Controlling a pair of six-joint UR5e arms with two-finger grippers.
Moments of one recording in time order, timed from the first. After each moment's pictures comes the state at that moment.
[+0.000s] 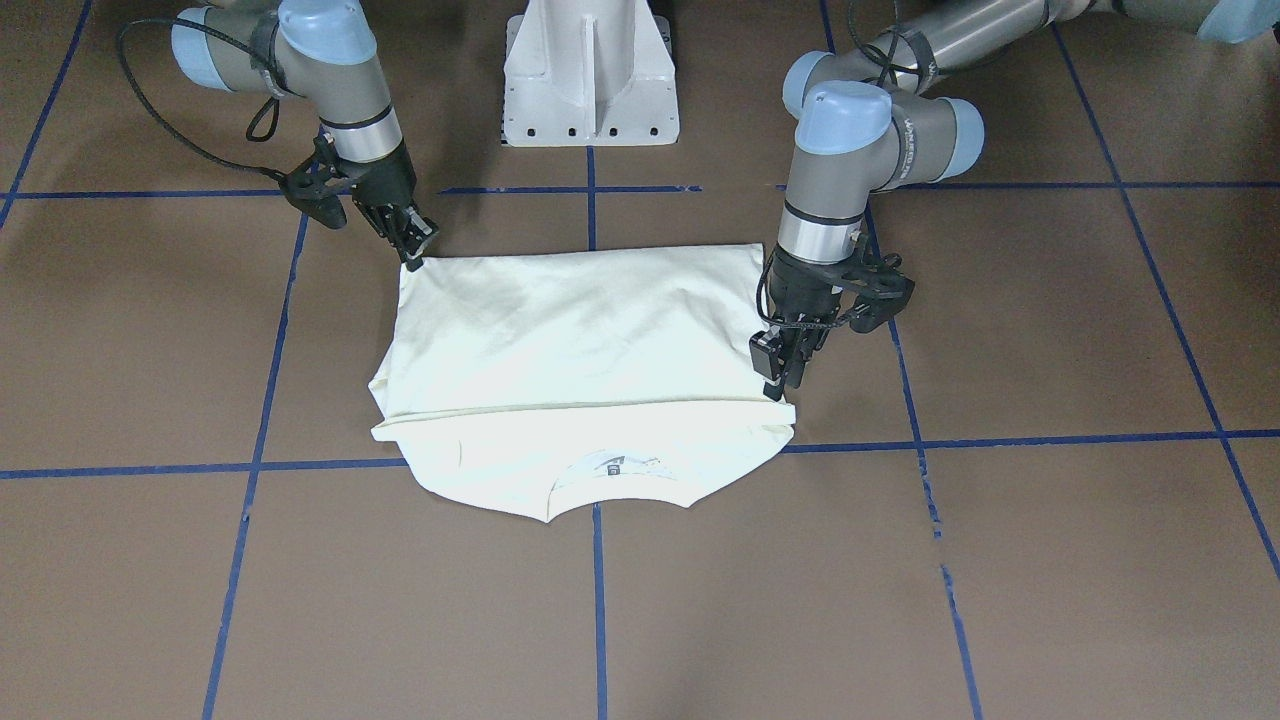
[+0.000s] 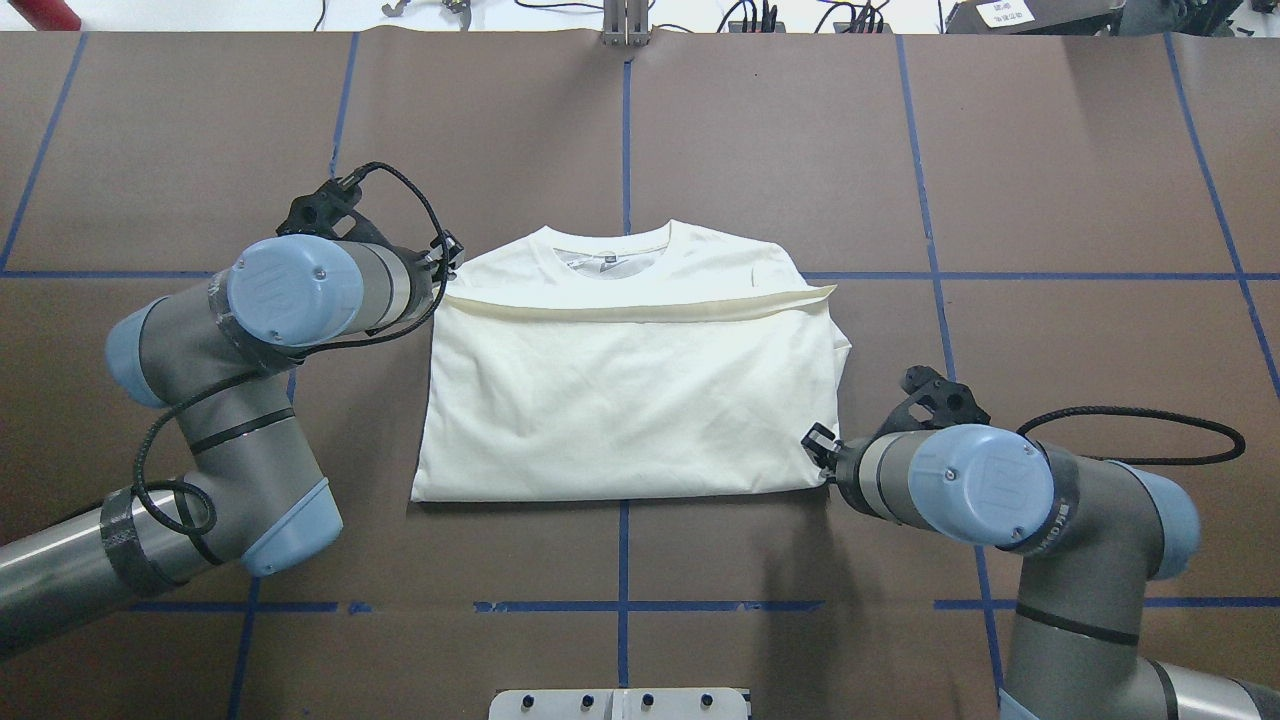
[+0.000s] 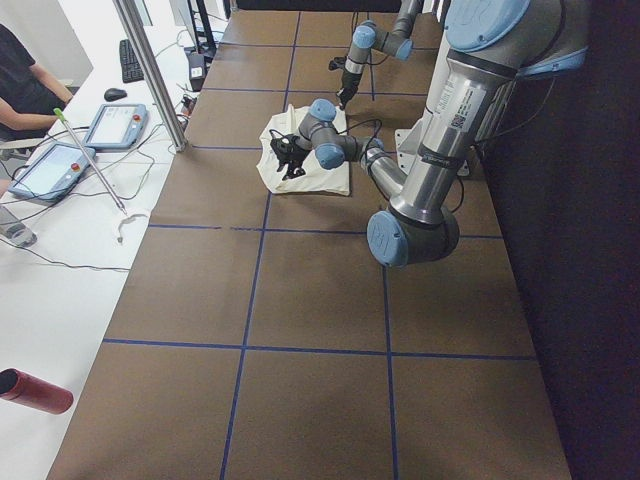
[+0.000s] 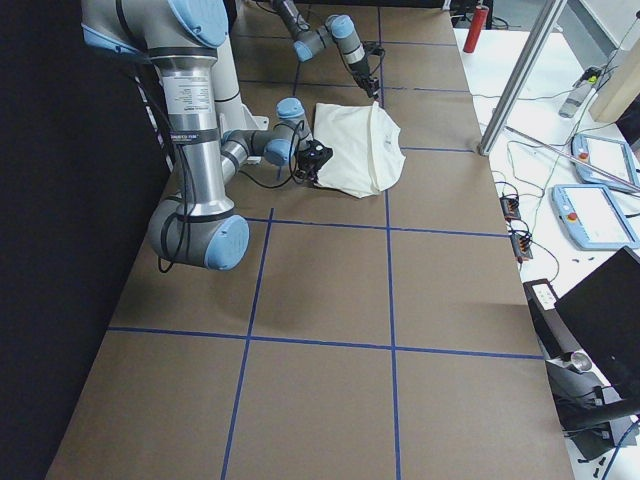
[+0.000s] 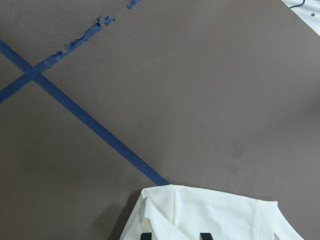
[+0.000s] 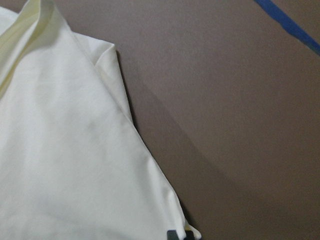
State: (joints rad) left arm -0.59 -2.04 -1.68 -1.95 -1.53 -1.89; right arm 0.32 -1.41 2.02 -1.33 1.59 2.04
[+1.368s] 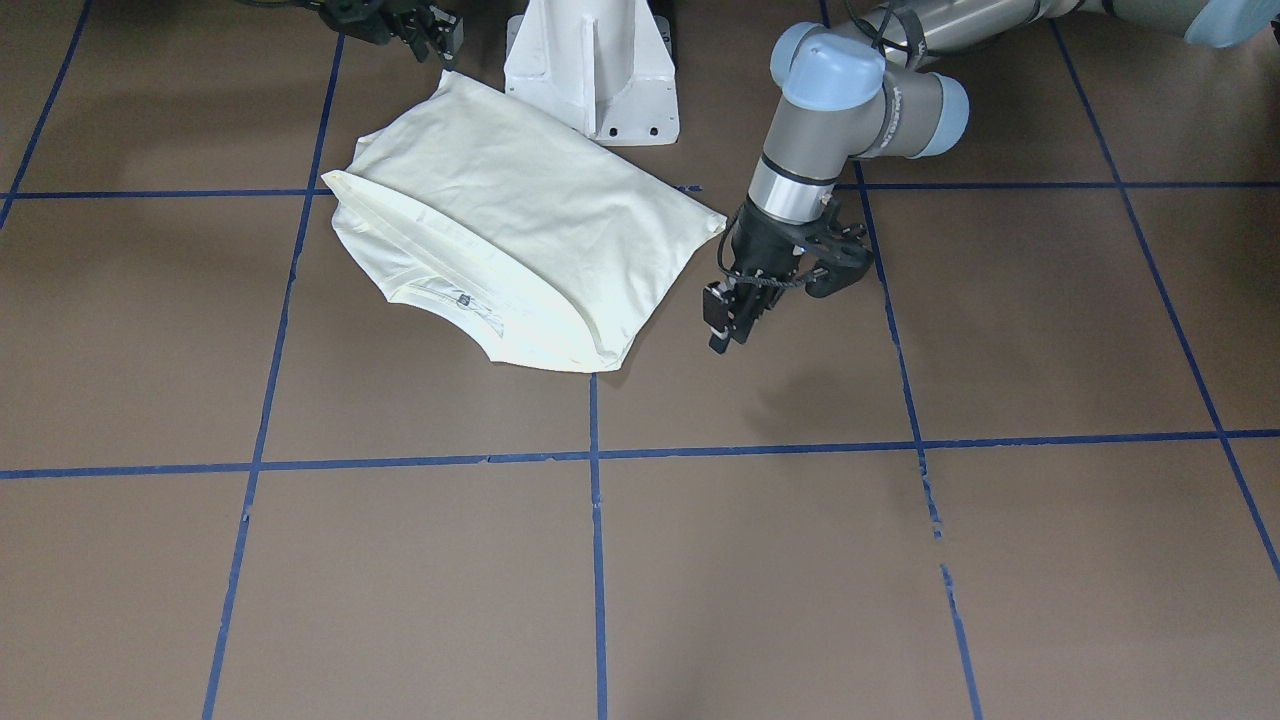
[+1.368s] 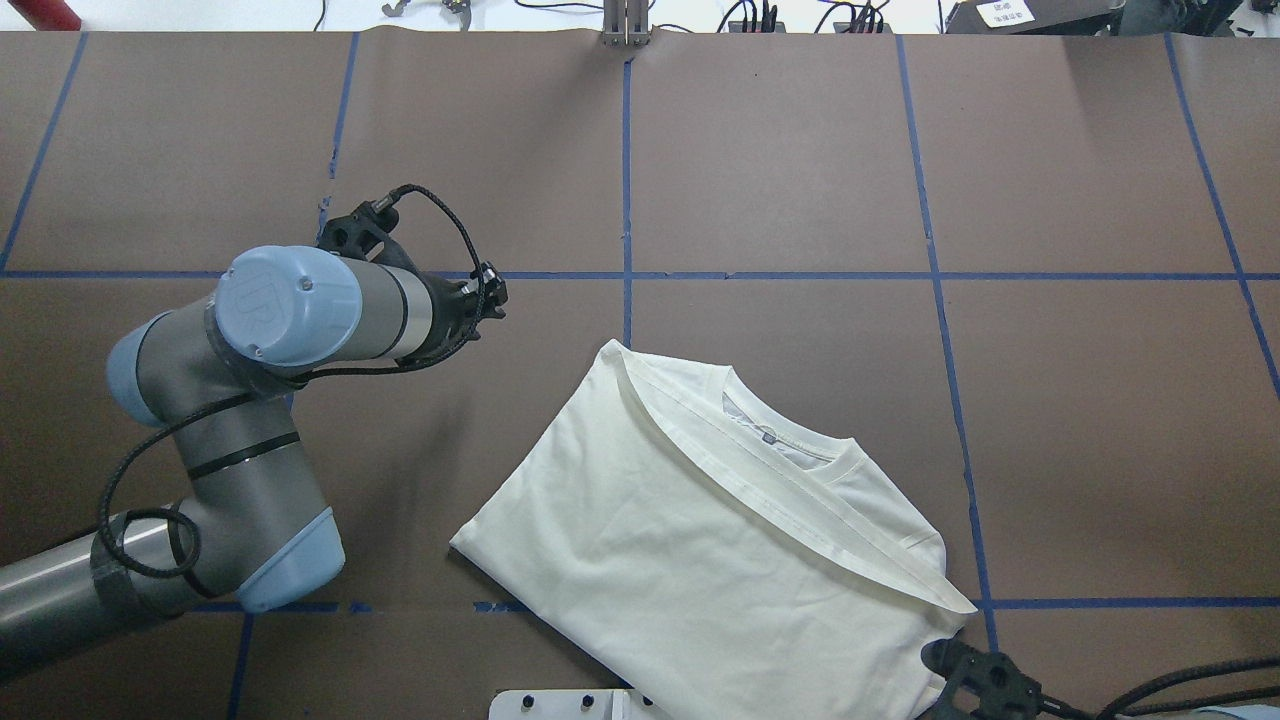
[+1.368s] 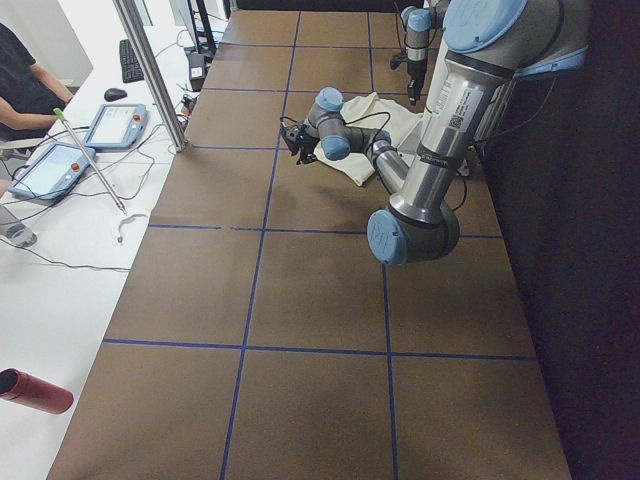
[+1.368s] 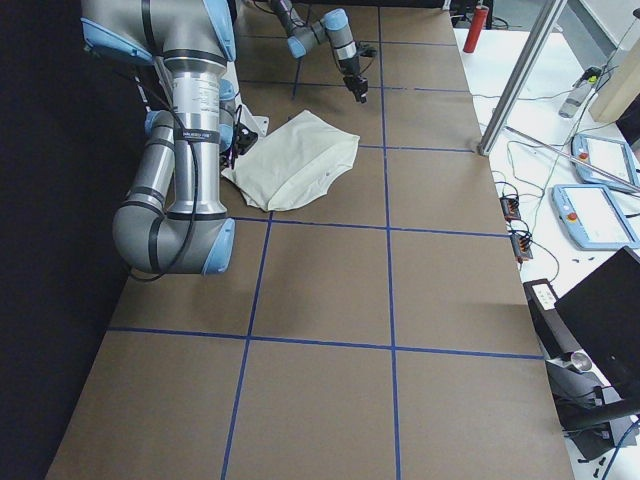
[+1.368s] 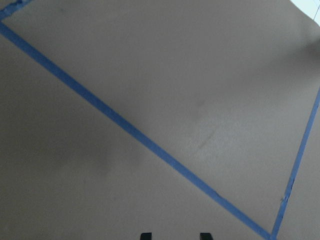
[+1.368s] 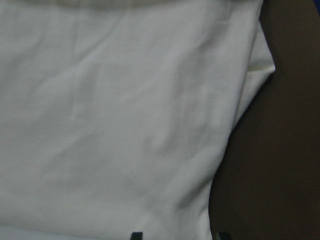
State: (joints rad) left arm -0.54 -2.03 -1.79 -1.97 -1.68 -1.90; right arm -0.10 -1.60 2.35 -1.39 1.58 2.15
